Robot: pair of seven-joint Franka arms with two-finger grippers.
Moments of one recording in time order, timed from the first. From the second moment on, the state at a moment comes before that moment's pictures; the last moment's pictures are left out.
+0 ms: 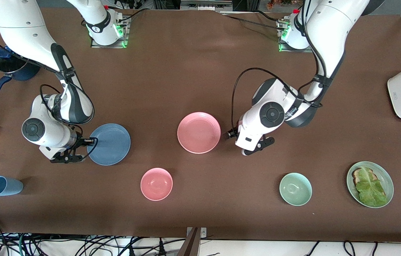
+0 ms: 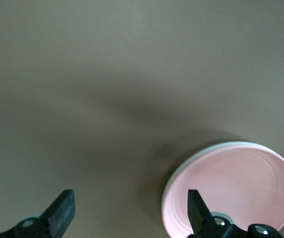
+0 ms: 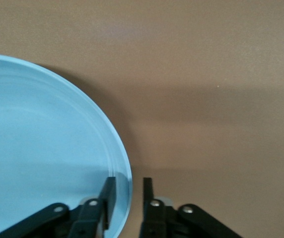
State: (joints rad) left arm -0.13 0.67 -0.42 -1.50 0.04 2.03 -0.98; right arm 0.11 0.62 -0.09 -1.78 0.01 2.29 -0.04
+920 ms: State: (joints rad) left arm 0.22 0.59 -0.41 -1.50 0.10 1.79 -0.52; right arm 0.11 0.58 -0.07 -1.67 0.02 2.18 -0.07
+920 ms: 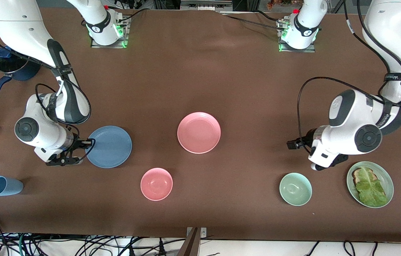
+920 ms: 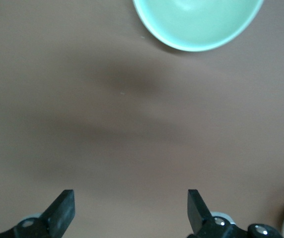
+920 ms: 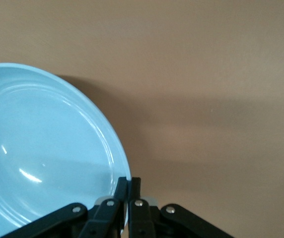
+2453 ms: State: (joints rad) left arm 0.03 0.11 -0.10 -1.60 0.00 1.58 -0.24; right arm 0.34 0.61 0.23 -1.42 0.02 2.00 0.56
